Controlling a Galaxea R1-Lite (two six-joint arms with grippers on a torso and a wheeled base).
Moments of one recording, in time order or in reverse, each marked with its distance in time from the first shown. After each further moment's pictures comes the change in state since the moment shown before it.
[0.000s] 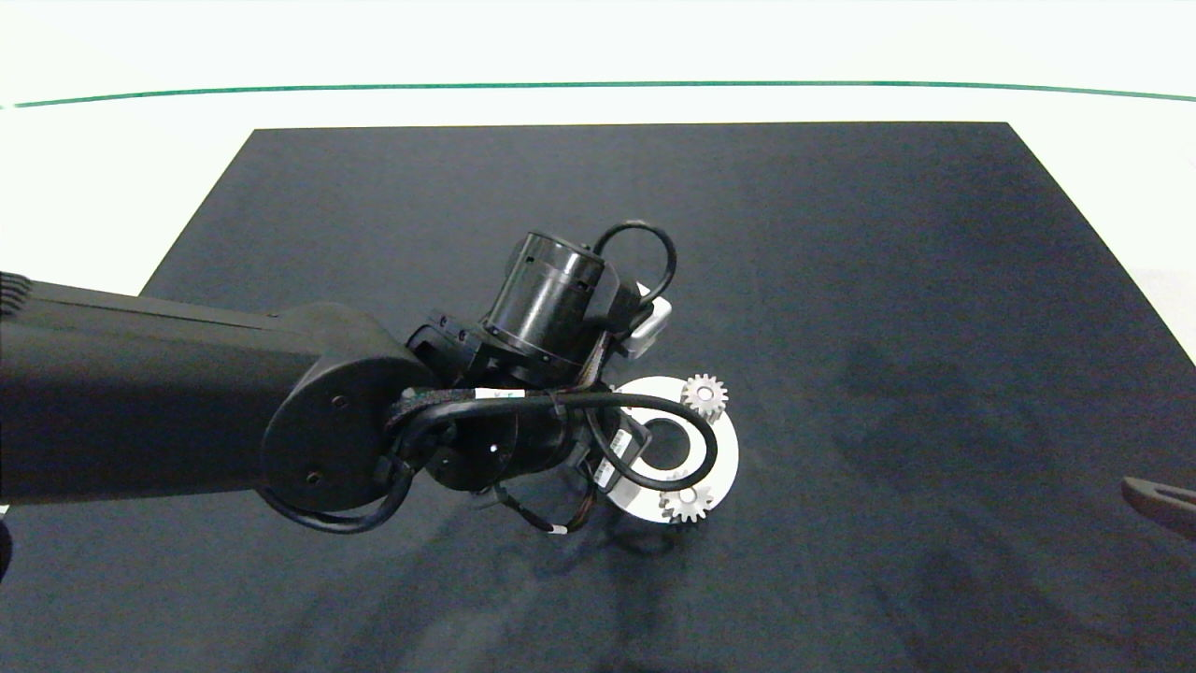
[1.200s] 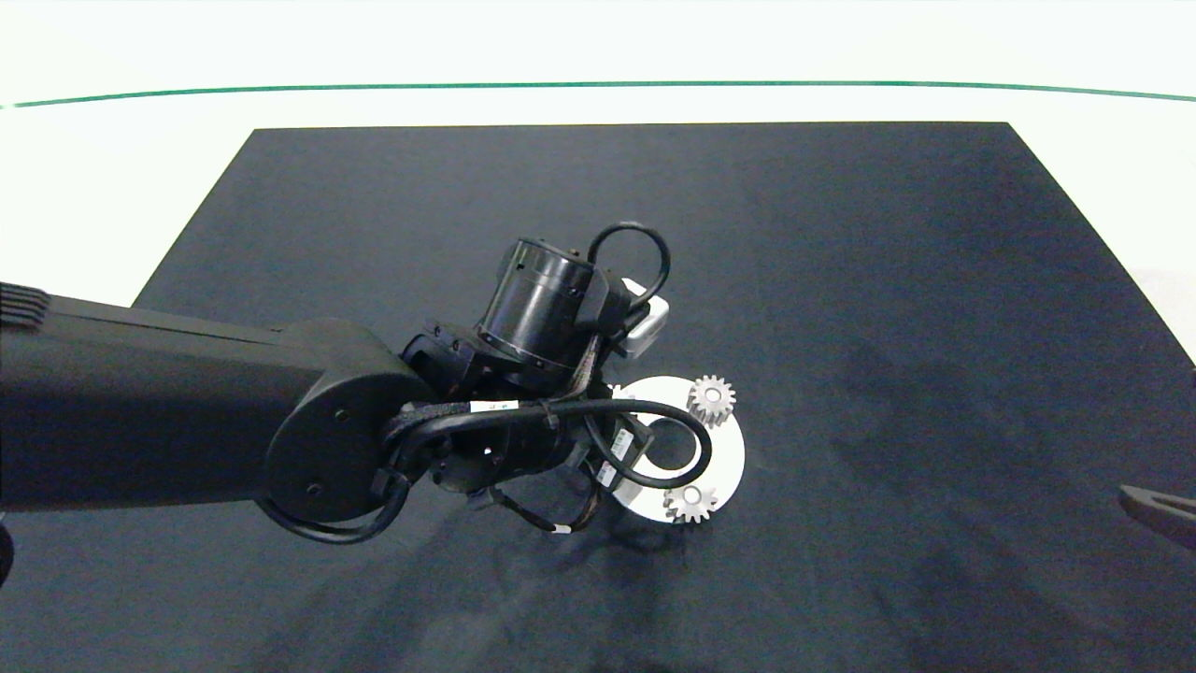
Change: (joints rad) left arm 0.010 -0.001 0.043 -0.083 -0.055 -0.003; right arm 0.000 0.000 0.004 0.002 0.013 -0.006
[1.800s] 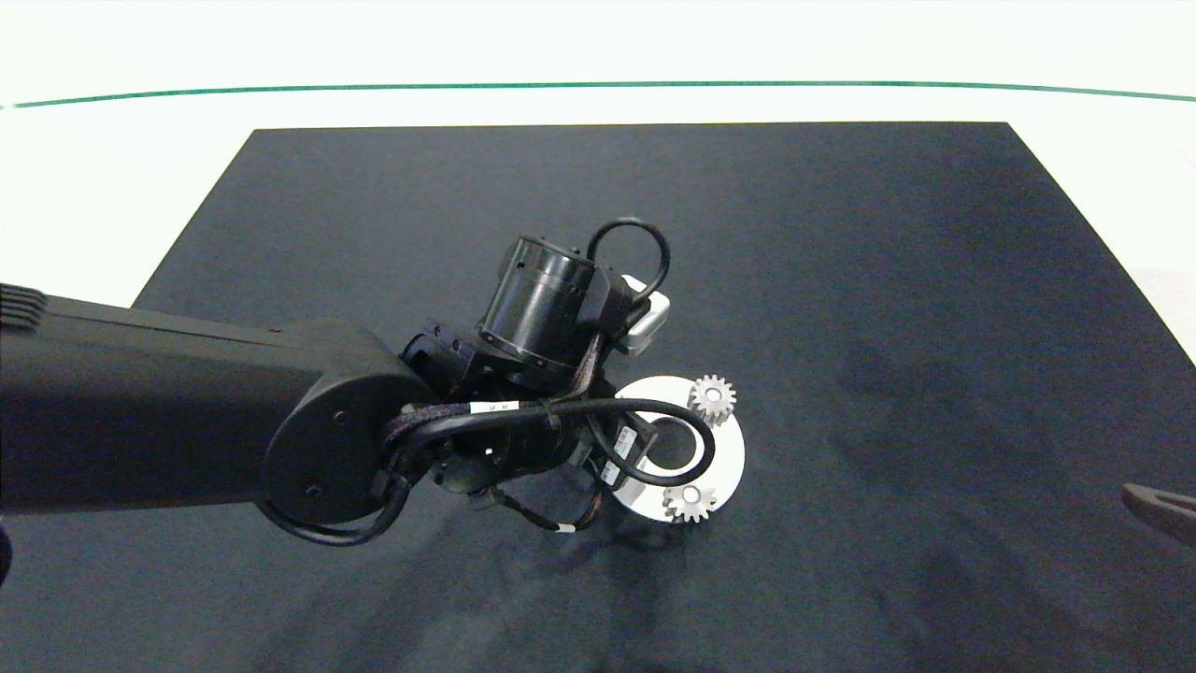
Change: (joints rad) left arm -0.003 0.000 -0.002 -0.006 -0.001 -0.017; right arm 0.000 -0.002 -0.001 -0.002 0.001 0.000
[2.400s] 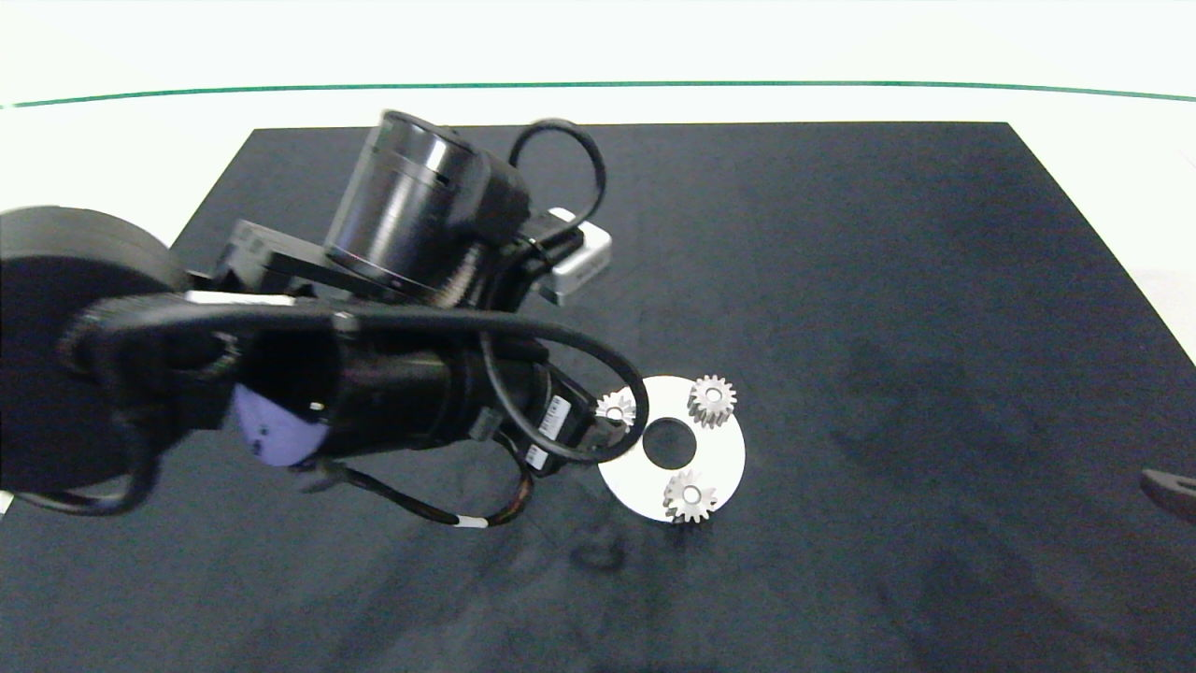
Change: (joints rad) left arm 0.010 -0.203 -0.049 0.255 0.002 -0.002; right arm -0.007 -0.012 -0.018 0.003 -0.006 0.001
